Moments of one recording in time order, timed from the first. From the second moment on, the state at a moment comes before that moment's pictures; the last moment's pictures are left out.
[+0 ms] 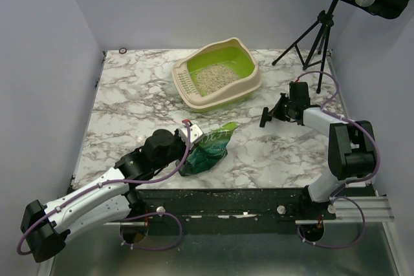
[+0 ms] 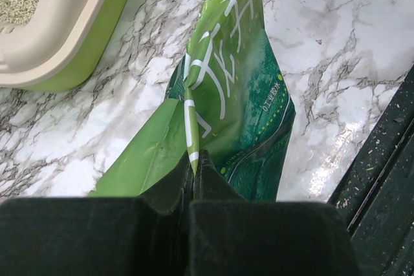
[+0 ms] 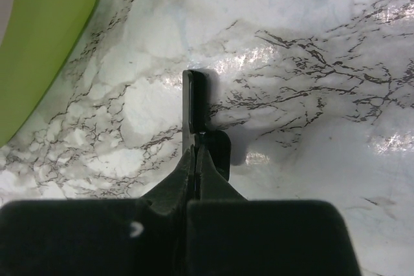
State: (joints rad) left arm -0.87 0.76 0.53 -0.15 0.01 0.09; right arm 0.10 1.65 0.88 -0.07 -0.14 0.53
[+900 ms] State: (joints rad) left arm -0.87 0.69 0.79 -0.23 -0.01 0.06; right arm 0.27 0.99 0.94 -0.22 -0.20 0.34
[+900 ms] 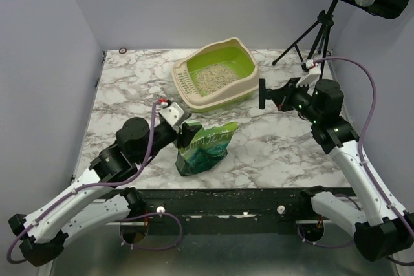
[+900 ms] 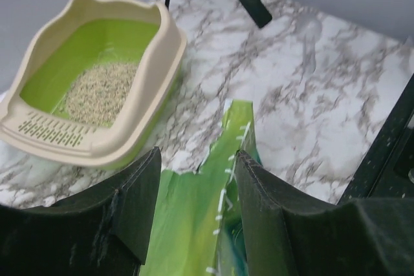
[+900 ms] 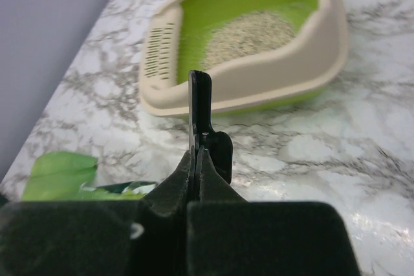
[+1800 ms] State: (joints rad) left arm -0.84 0.82 0.72 0.36 0.28 -0.55; right arm 0.51 0.87 1.03 -0.16 -0.77 0.29
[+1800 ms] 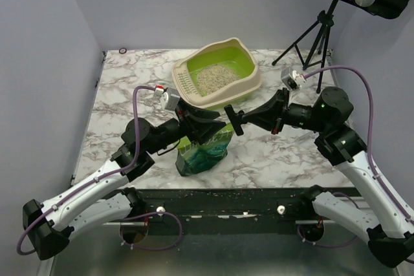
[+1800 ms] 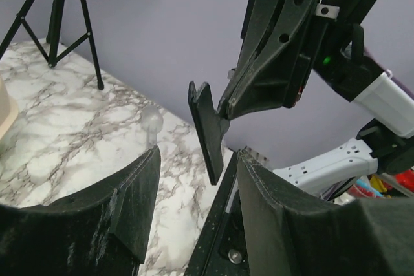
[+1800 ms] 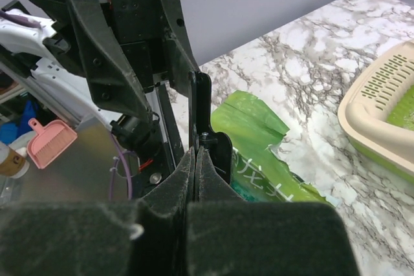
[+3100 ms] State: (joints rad) left arm -0.82 0.85 0.71 0.49 0.43 -0.50; right arm 0.60 0.90 1.03 -0.20 -0.73 0.20
